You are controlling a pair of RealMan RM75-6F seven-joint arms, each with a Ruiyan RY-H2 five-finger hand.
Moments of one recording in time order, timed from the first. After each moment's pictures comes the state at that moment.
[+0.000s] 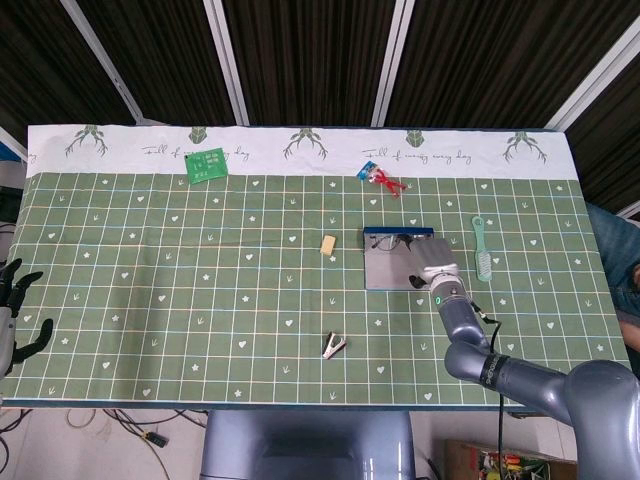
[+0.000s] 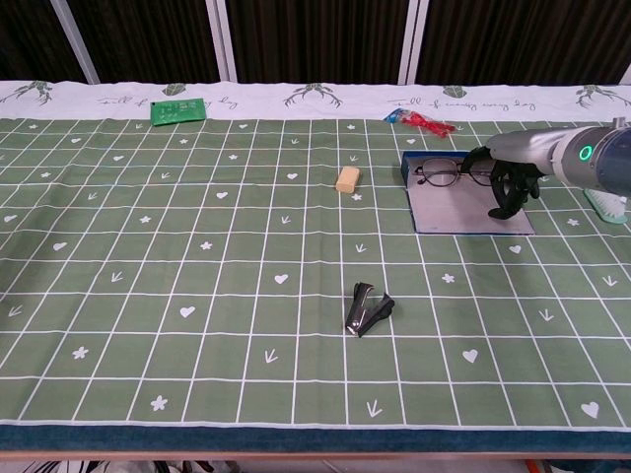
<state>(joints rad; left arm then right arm) -0.10 -1.12 -0.10 -1.66 1.36 1.45 0.03 0.96 -1.59 0.12 -1.18 -0.49 0.76 -0.59</state>
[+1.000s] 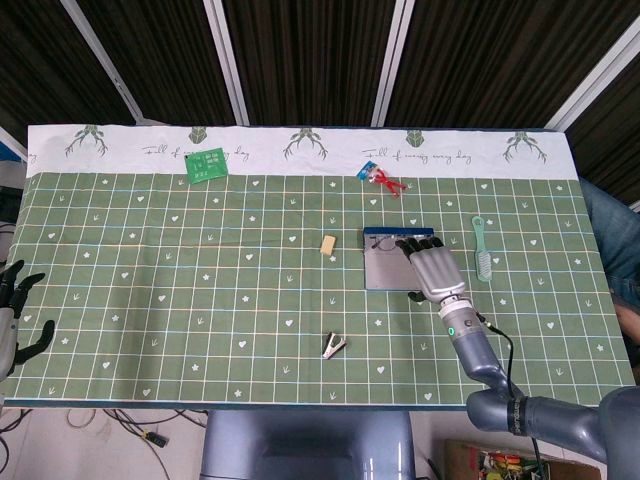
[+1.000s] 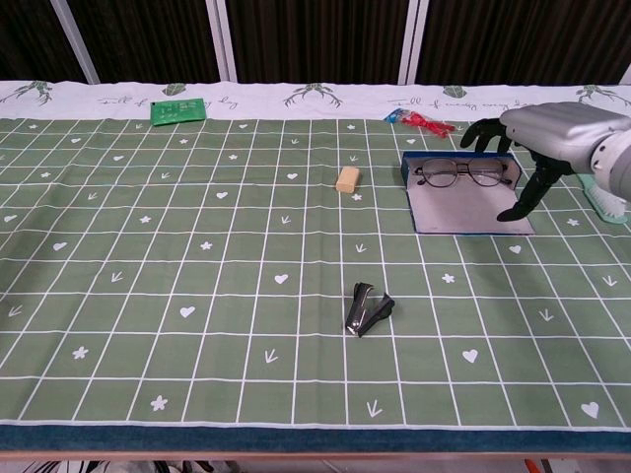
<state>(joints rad) -0.10 -1.12 -0.10 -1.67 1.35 1.44 0.05 0.76 -1.56 0.06 -1.33 -0.99 1.10 -0.36</state>
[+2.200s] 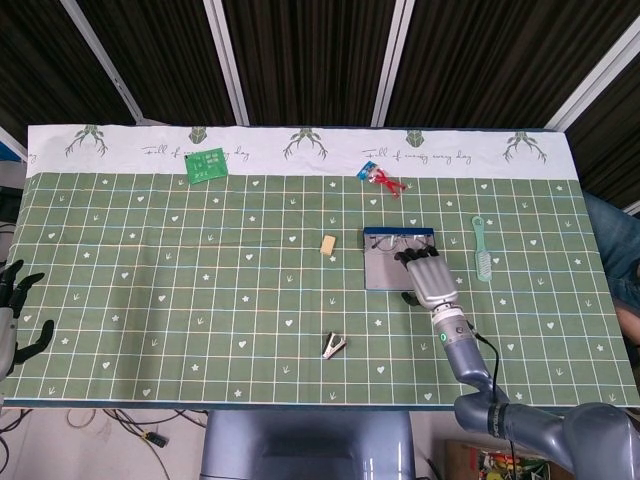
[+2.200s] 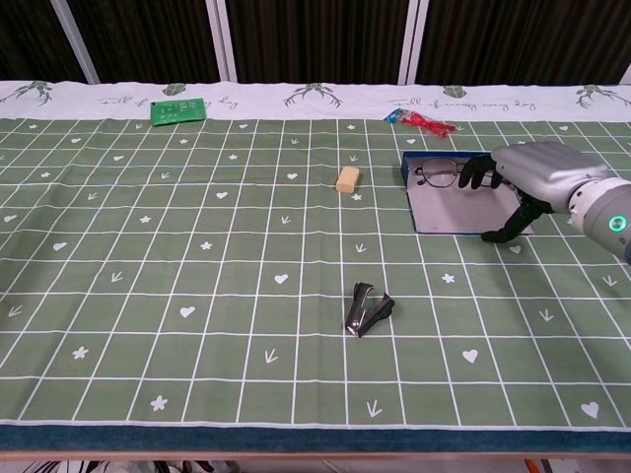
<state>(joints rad) -0.10 -1.12 -0.10 -1.67 1.35 1.44 0.05 0.69 -1.75 0.11 -1.05 -1.12 1.06 -0.26</state>
